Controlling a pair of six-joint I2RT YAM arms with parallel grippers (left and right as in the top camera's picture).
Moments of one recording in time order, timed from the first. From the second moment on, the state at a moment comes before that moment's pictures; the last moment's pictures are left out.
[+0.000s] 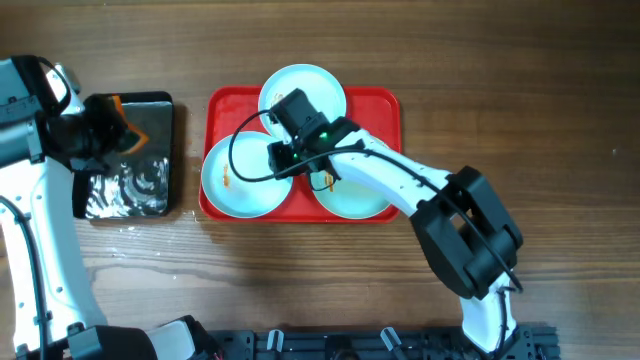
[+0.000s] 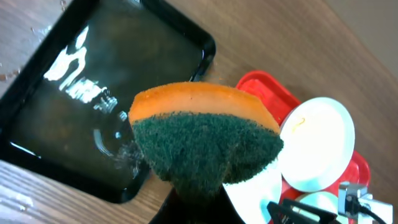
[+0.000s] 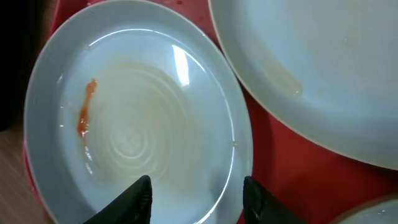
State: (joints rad) left arm 0.37 1.45 1.44 -1.05 0.22 -0.32; right arm 0.73 2.08 1.48 -0.49 -0.18 0.42
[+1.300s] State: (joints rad) left arm 0.01 1.47 0.98 -0.71 0.31 -0.28; right arm 0.75 2.14 1.50 -0.57 -0.10 0.56
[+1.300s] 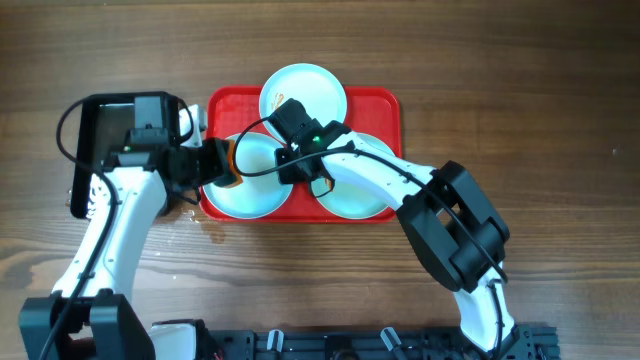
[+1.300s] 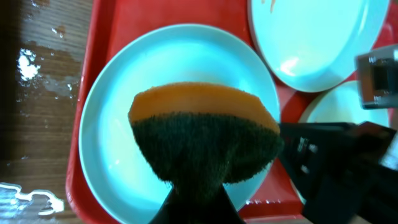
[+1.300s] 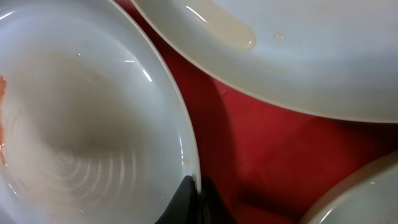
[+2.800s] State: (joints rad) left arm -0.09 1.74 1.03 -0.50 0.22 -0.34; right arm 0.74 2.14 1.50 -0.60 -0.14 0.56
